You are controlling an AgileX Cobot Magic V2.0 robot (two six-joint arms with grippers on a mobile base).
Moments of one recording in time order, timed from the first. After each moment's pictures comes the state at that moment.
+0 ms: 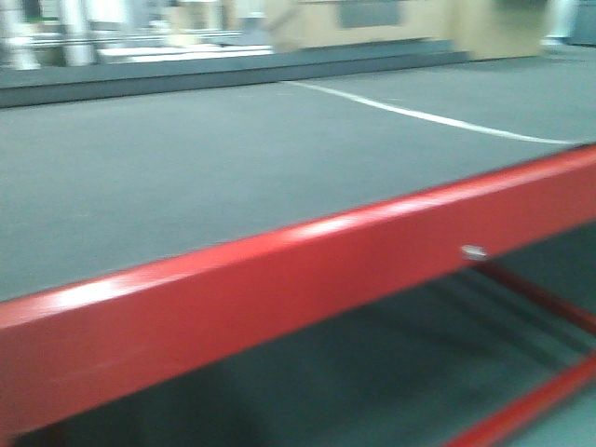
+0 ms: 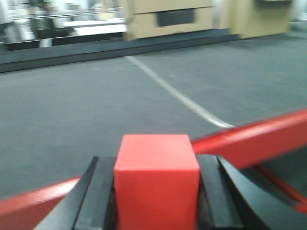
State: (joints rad) left arm -0.08 -0.01 0.03 -0.05 0.02 0.01; right arm 0.09 0.35 -0.37 0.10 0.13 0.00
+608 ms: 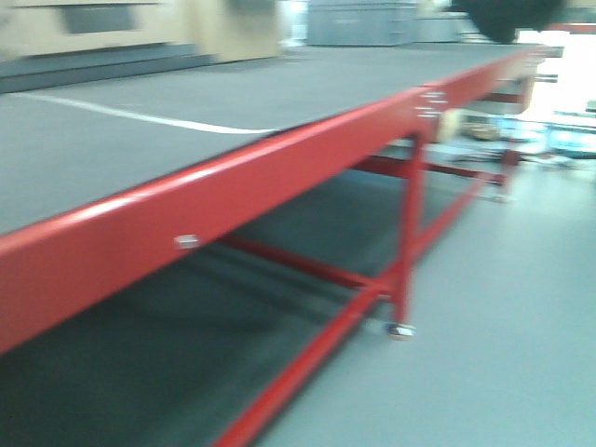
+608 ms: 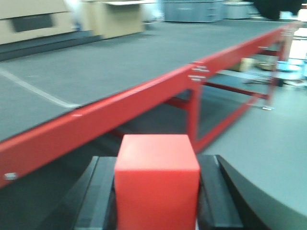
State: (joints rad) left arm -0.08 -0.01 0.03 -0.05 0.02 0.01; right arm 0.09 0.35 -0.37 0.10 0.13 0.00
